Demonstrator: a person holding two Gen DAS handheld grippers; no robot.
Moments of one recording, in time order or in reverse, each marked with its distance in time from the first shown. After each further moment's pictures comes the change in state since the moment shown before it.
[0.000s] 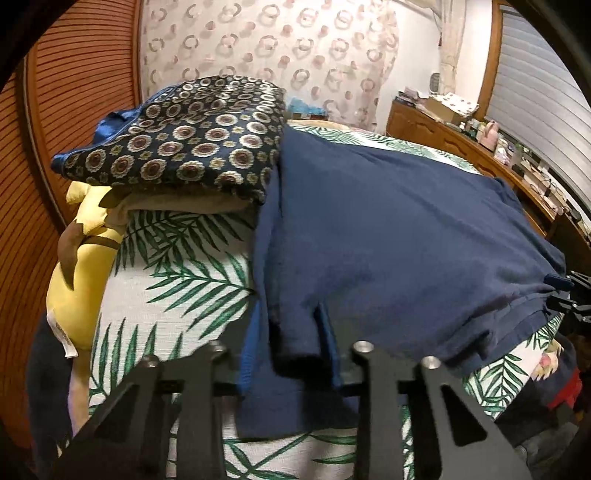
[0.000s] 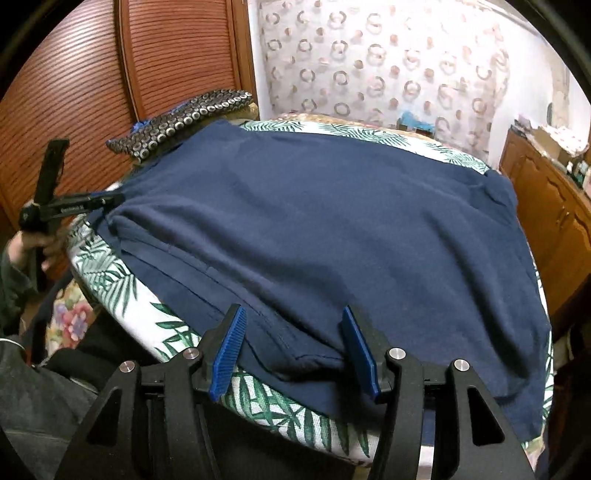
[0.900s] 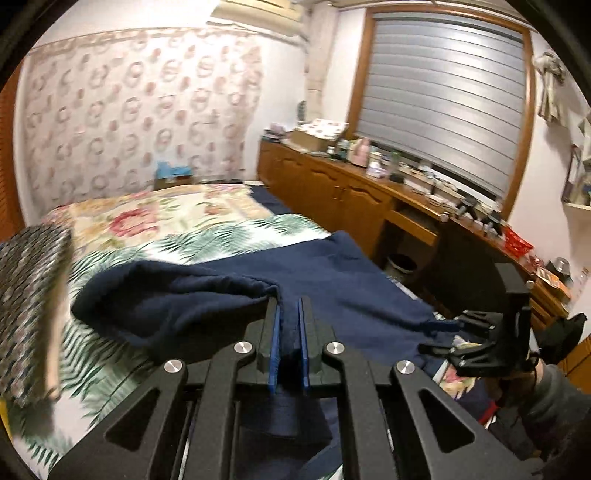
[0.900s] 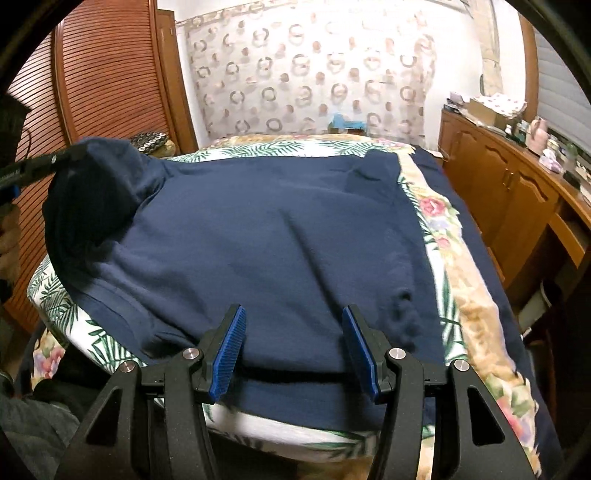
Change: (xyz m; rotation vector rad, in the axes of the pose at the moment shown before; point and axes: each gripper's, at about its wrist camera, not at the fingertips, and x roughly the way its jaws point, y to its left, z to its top) left arm -0.021 -0.195 0.106 0.258 -0.165 -0.422; right arm -0.027 -0.051 -0.031 0.204 -0.077 -0.144
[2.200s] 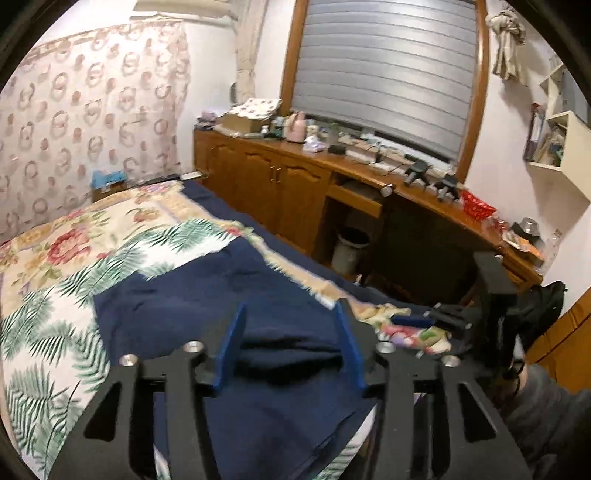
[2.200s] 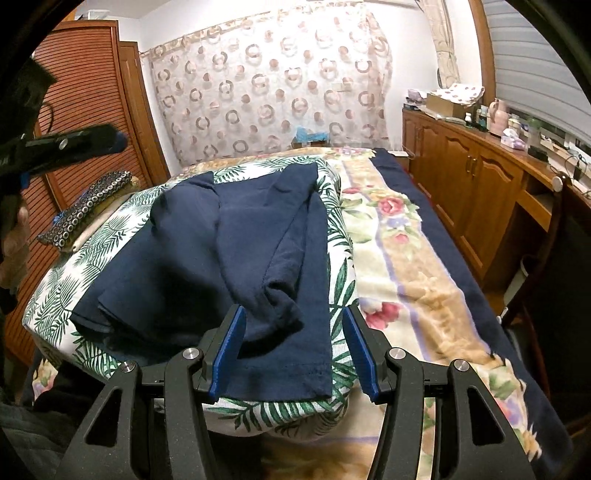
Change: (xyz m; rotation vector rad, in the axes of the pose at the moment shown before) left arm 0.056 -0.109 0.035 0.134 0.096 -0.141; right arm -0.045 -0.019 -0.014 0.110 -0.066 -0.062
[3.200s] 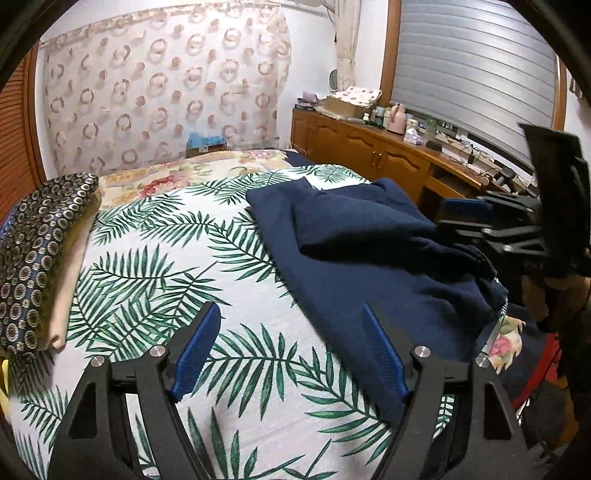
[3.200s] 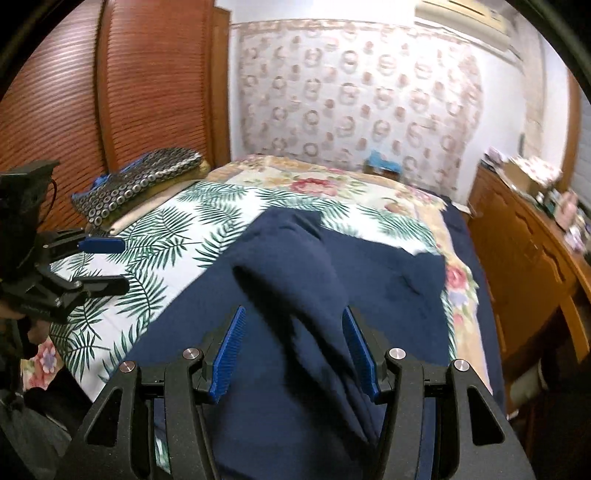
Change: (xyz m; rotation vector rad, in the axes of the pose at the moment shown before) left arm -0.048 0.101 -0.113 -0.164 0.021 0.306; right arm 0.058 0.096 0.073 -0.354 -0.003 0.139
